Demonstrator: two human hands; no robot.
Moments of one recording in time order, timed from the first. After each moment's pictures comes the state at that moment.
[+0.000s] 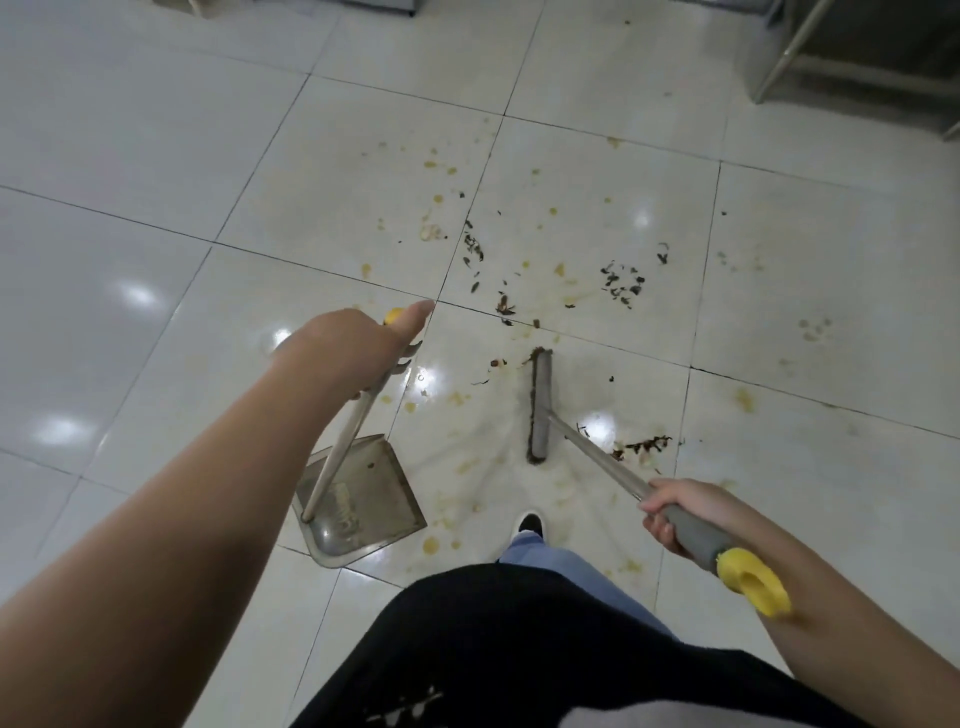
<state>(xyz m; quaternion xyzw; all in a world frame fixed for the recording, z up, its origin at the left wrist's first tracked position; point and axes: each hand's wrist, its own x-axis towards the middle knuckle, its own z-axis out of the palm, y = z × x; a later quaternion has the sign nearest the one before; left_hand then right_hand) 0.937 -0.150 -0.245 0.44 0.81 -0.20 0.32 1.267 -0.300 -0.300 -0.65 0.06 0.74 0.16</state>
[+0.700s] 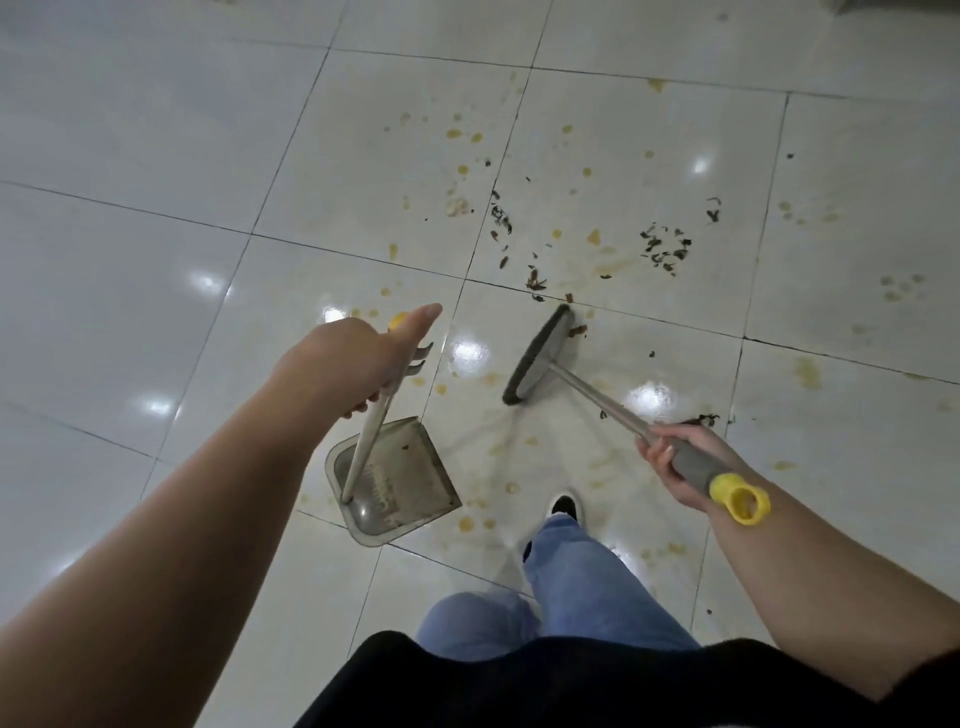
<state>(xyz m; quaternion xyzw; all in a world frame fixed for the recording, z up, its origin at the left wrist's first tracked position) 0.987 -0.166 -0.185 0.50 0.79 -0.11 0.33 1.288 -0.246 -0.365 -0.54 0.21 0.76 0.30</state>
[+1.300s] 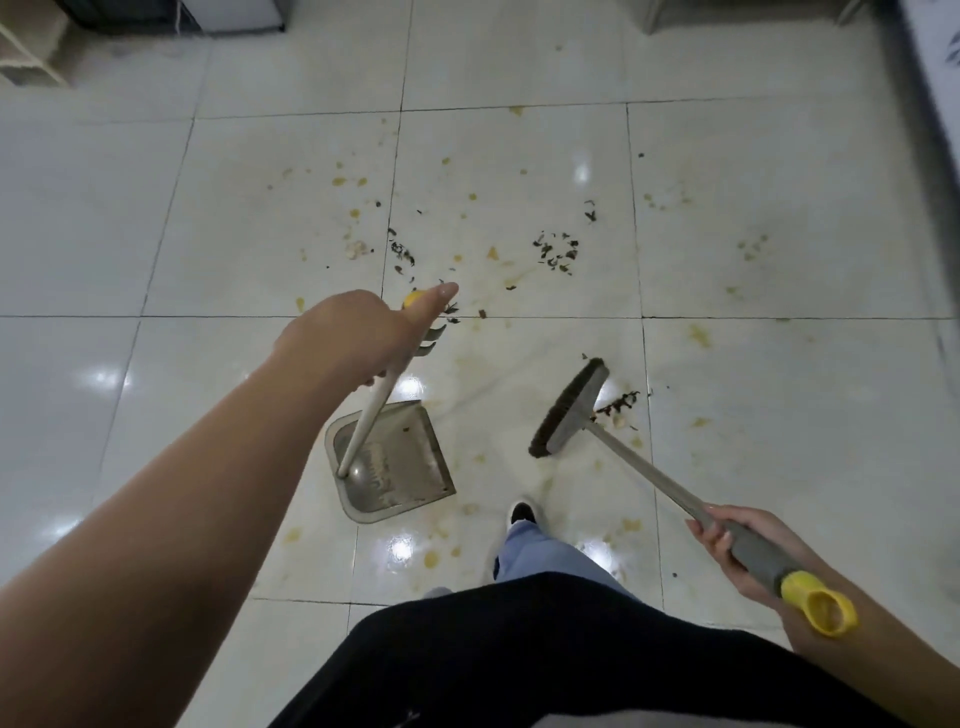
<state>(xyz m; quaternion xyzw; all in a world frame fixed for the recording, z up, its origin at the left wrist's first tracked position) 1.084 -0.138 -0.175 0.64 0.69 -0.16 0.30 1.377 -0.384 -0.331 -0.57 0.33 0.66 0.36</state>
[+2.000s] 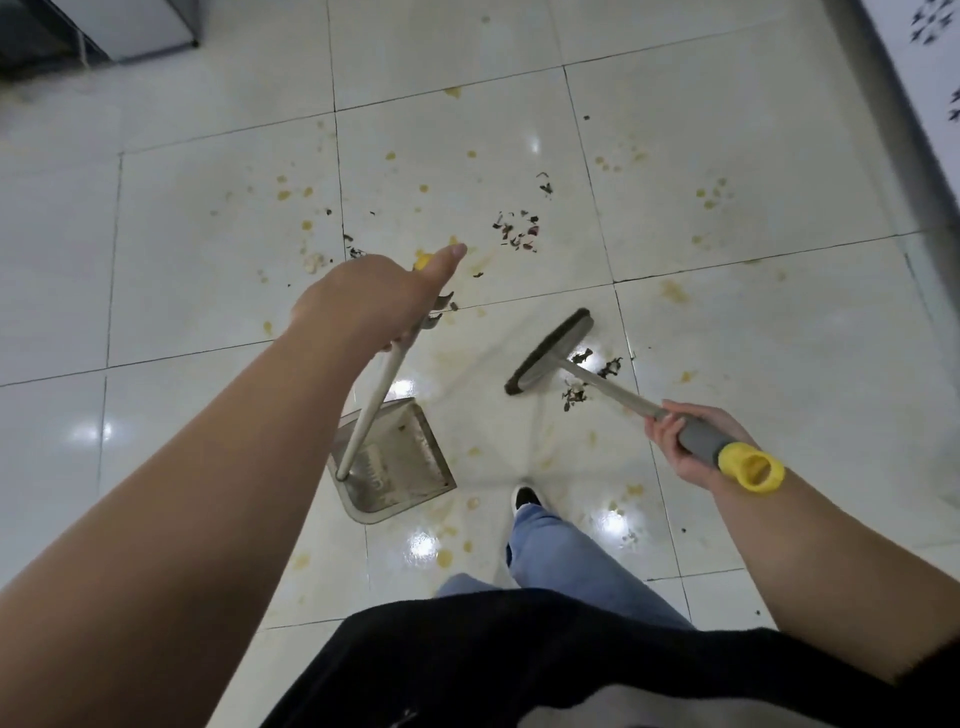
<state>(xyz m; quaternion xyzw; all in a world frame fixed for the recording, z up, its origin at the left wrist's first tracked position) 1.146 -0.111 -0.188 0.69 0.64 -0.15 0.29 1.373 -0.325 -0.339 -0.42 0.37 0.64 0.52</state>
